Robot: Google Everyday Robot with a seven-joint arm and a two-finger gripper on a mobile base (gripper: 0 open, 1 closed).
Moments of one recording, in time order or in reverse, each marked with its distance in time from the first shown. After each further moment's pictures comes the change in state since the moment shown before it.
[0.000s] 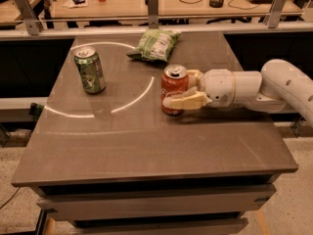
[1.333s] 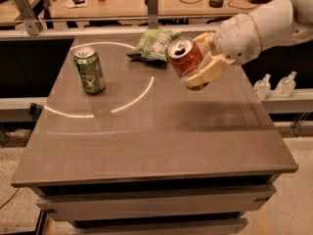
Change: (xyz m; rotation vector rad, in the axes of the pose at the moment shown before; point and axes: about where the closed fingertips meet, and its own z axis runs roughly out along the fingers) arm -0.075 0.008 -0.035 -0.104 0.443 -0.191
